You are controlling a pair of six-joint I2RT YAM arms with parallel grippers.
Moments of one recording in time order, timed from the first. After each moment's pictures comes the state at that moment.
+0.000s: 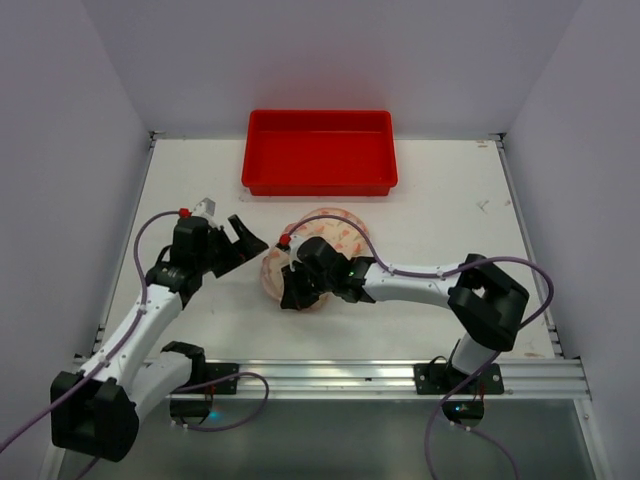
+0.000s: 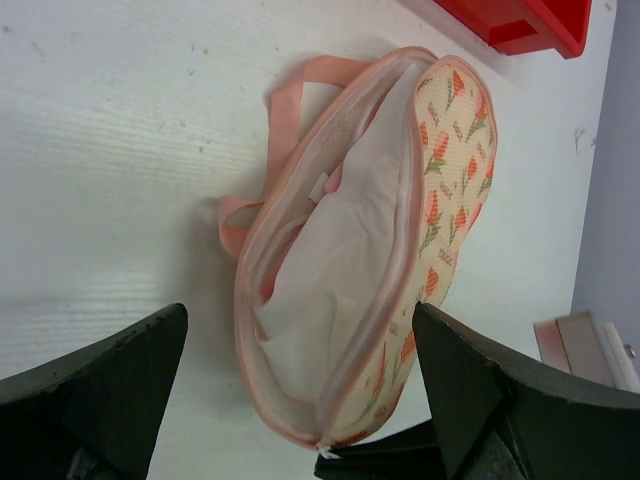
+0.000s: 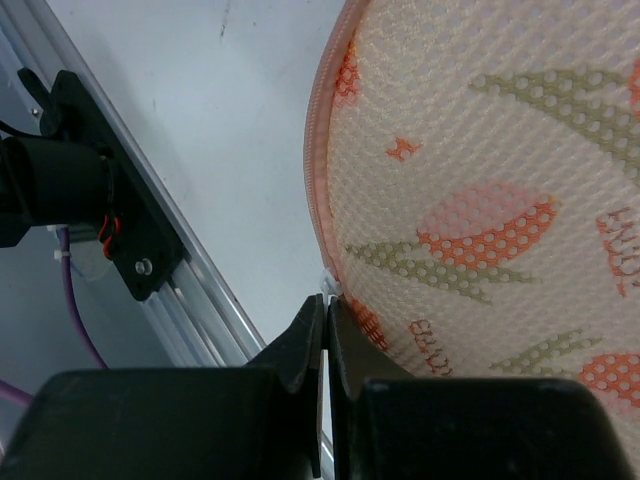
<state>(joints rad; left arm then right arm) -0.21 1.01 0.62 -0.29 0.25 -0.73 1.05 1.67 1.00 -0.05 -0.24 0.53</state>
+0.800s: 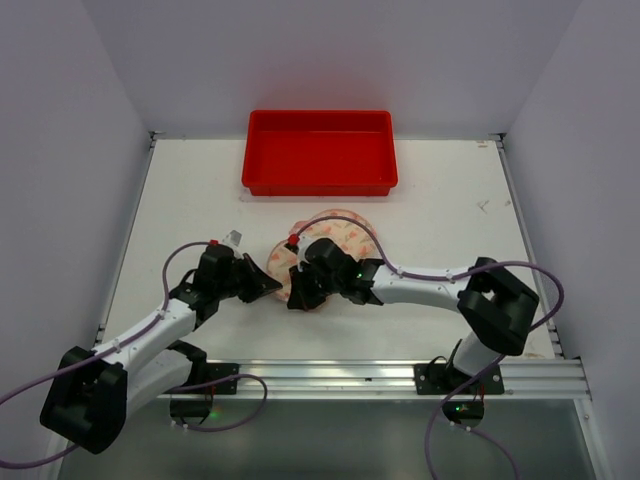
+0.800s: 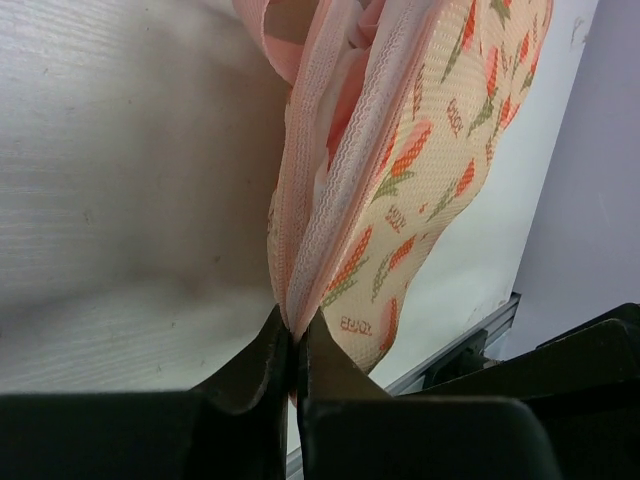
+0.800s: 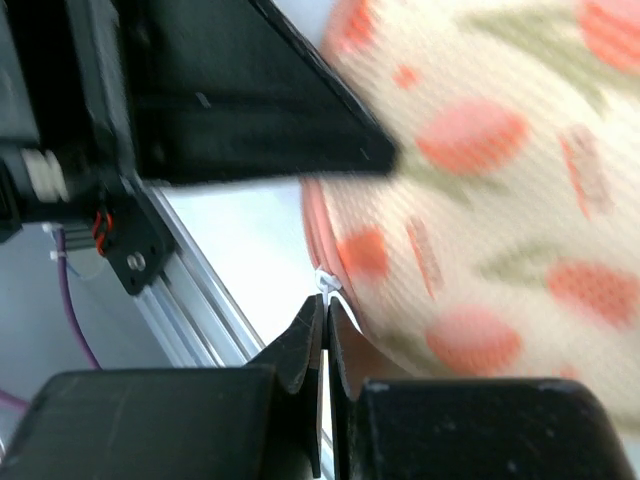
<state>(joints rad) -0.40 0.98 0.34 -0.06 0.31 -0.98 1.04 1.67 0.97 -0.02 -0.24 0.55</state>
